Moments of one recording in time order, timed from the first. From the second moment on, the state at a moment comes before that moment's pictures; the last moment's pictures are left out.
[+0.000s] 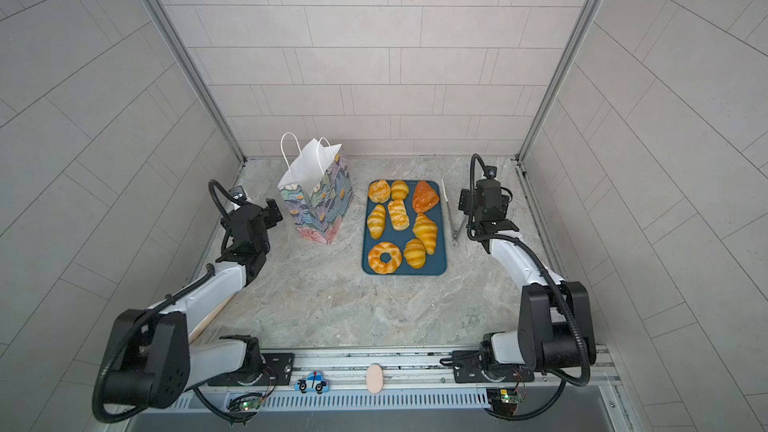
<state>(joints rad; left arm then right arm) -0.08 1.20 0.57 0.33 -0.55 -0.19 0.01 1.37 0.90 -0.06 0.28 0.16</state>
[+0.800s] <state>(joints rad) -0.07 1.20 1.32 -0.49 -0.18 -0.22 0.00 1.59 1.31 -0.57 0.19 0.19</state>
